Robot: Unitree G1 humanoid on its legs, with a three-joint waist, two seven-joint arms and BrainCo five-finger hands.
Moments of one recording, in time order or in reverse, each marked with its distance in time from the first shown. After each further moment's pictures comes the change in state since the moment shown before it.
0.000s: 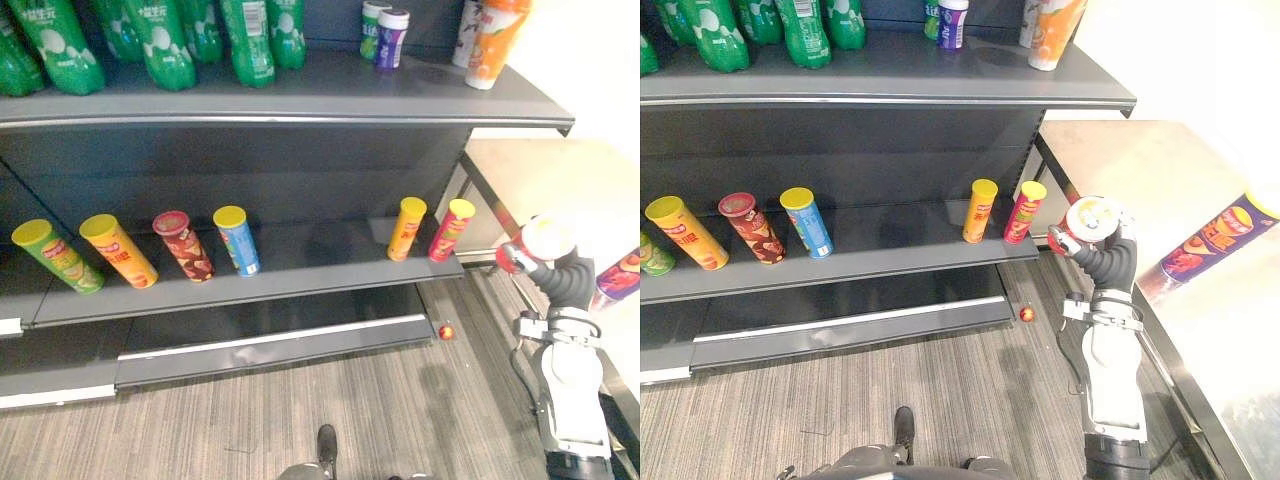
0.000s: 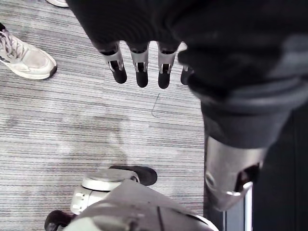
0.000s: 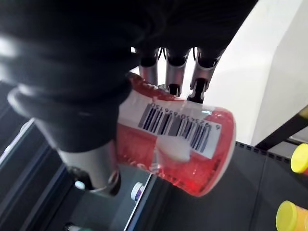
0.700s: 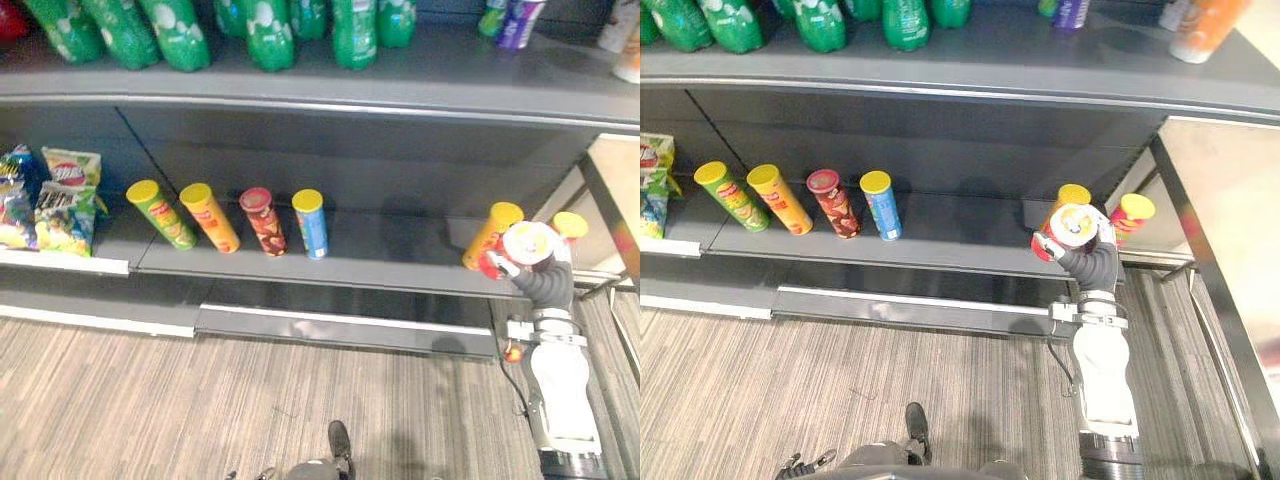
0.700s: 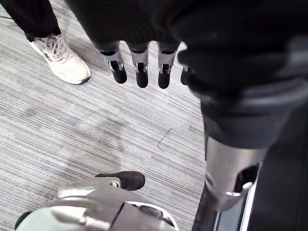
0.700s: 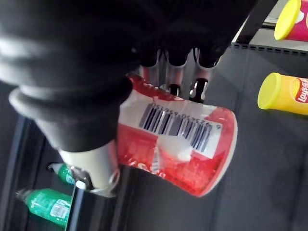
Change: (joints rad) left arm -0.003 -0.031 0.007 -0.024 -0.047 -0.003 0.011; right arm -0.011 -0.004 0.019 0.069 0.045 0.011 0.030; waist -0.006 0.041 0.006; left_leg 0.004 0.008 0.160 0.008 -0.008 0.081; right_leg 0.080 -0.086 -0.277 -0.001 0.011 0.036
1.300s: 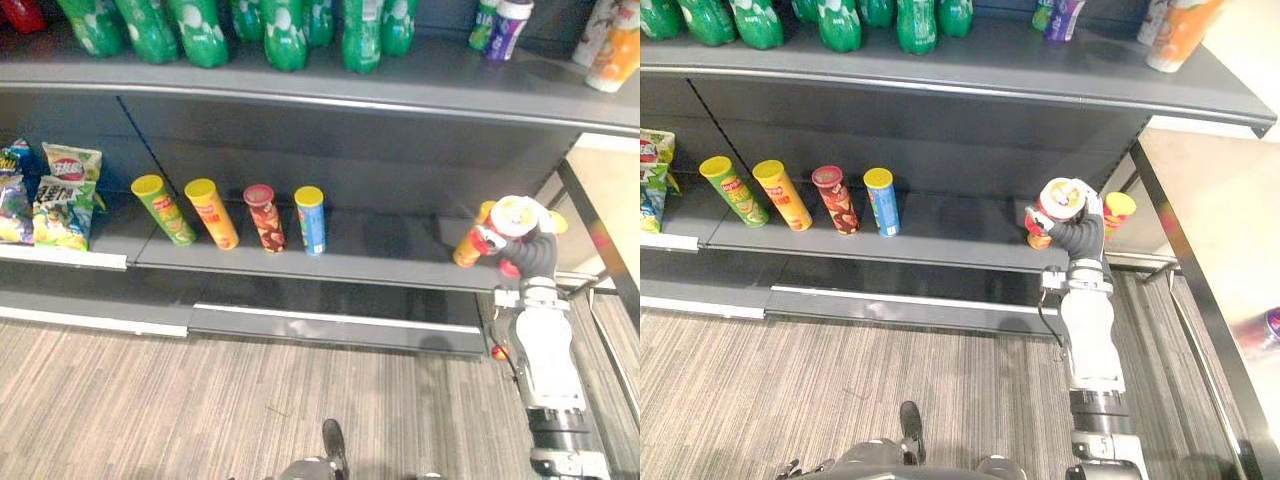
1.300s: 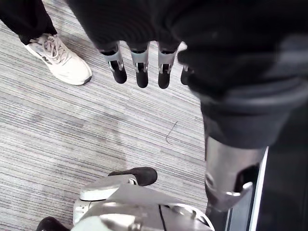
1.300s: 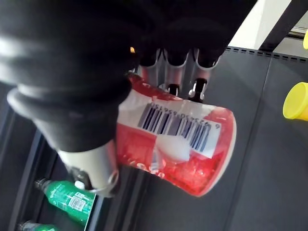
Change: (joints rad) left arm 0.027 0.031 -0.018 0.000 0.022 0.002 -0.022; right arm -0.202 -0.042 0.028 0.147 -0.041 0.027 -0.037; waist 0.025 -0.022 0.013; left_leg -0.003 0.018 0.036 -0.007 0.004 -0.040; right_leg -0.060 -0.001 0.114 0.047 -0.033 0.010
